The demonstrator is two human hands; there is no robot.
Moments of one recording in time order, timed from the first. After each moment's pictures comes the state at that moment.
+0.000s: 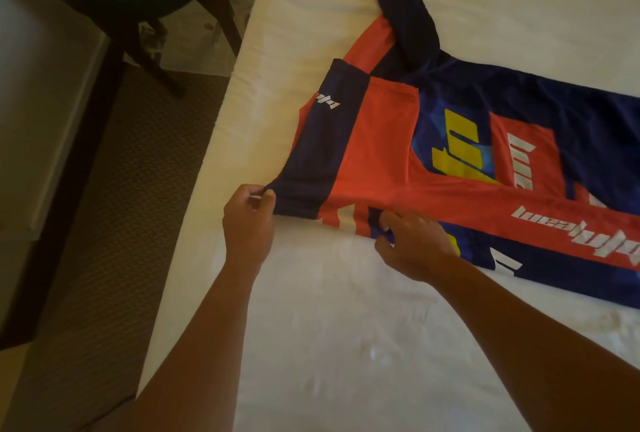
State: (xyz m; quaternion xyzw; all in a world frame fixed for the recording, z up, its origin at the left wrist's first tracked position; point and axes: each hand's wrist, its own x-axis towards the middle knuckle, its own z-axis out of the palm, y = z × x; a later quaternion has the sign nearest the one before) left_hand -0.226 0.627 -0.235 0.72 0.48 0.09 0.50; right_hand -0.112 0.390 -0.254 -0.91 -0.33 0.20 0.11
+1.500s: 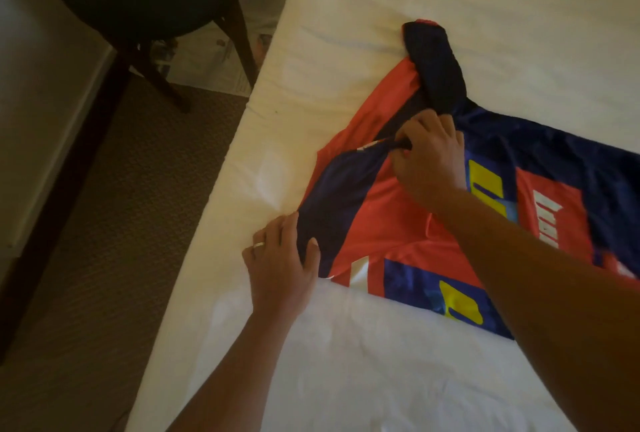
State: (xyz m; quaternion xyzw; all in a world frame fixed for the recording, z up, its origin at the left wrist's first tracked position) left_hand -0.207 0.617 -0.276 0.92 0.34 0.01 0.20; right_hand 0.035 0.503 -0.235 -0.94 -0.30 -0.05 0.17
